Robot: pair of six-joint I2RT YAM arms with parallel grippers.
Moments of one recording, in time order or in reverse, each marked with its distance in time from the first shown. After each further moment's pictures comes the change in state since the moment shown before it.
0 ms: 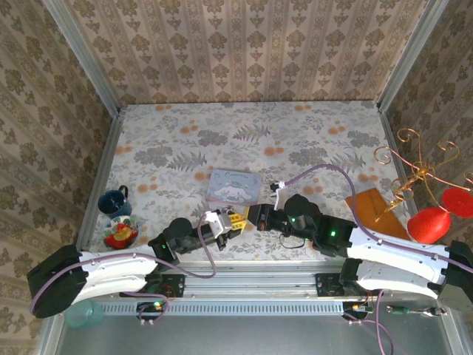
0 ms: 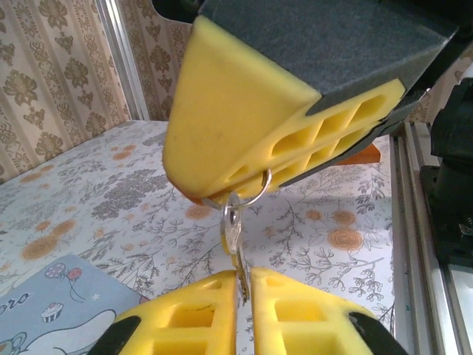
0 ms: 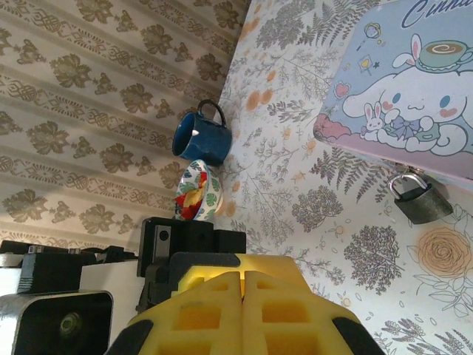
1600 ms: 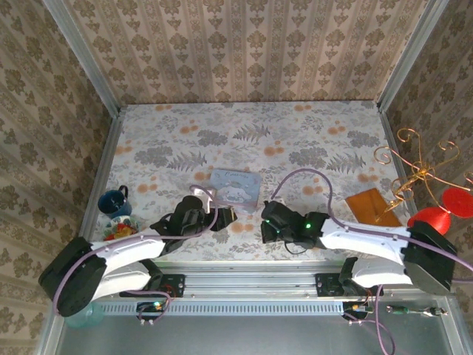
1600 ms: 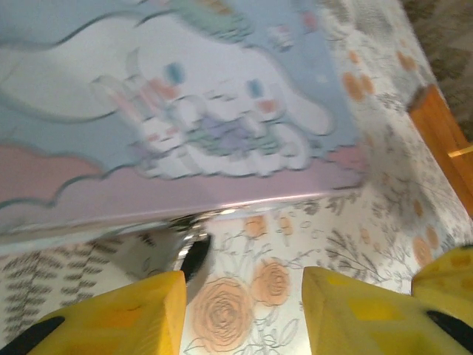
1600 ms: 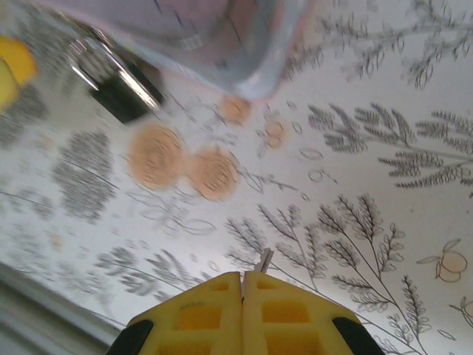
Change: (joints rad) left arm 0.269 0.141 0.138 -0.492 0.007 -0.760; right arm -0.055 0.232 0.005 -0.359 0.086 -0.188
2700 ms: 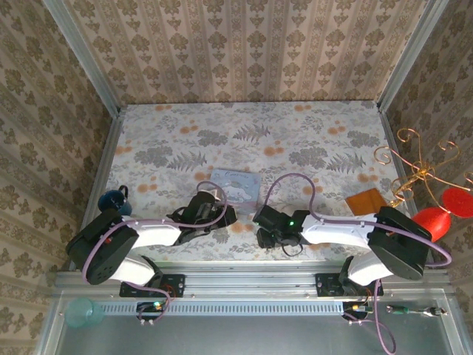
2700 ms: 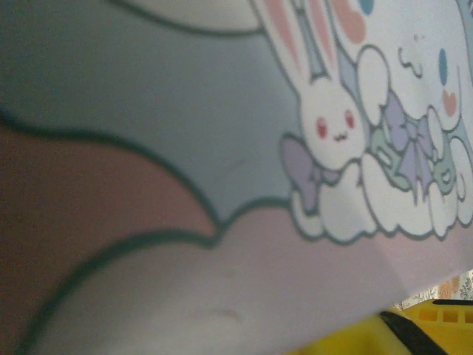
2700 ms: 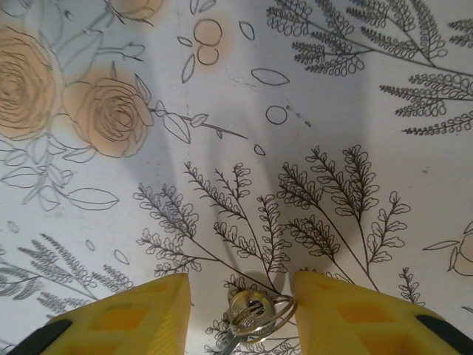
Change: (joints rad) left arm 0.019 0.320 0.085 0.065 0.011 -0.253; right arm 0.016 0.266 0.053 -0.084 -0.026 -0.045
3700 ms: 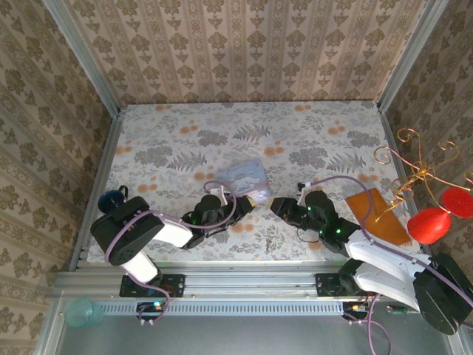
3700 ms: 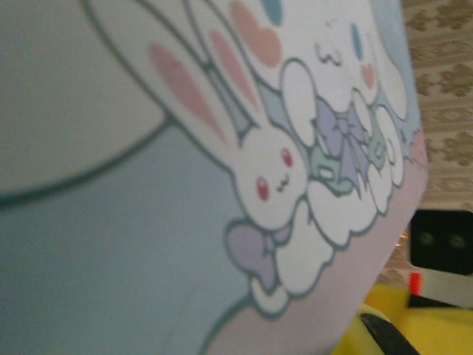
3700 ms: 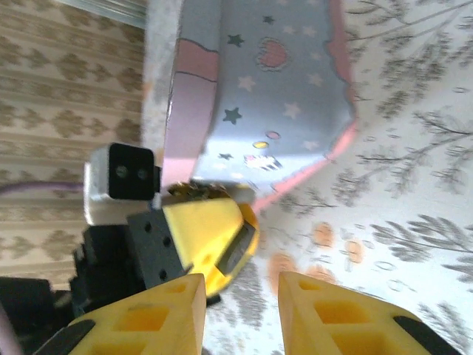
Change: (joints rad) left arm -0.089 0.205 0.001 0.566 -0.002 -0.396; right arm -0.362 -0.485 -0.347 0.594 -0.290 0.293
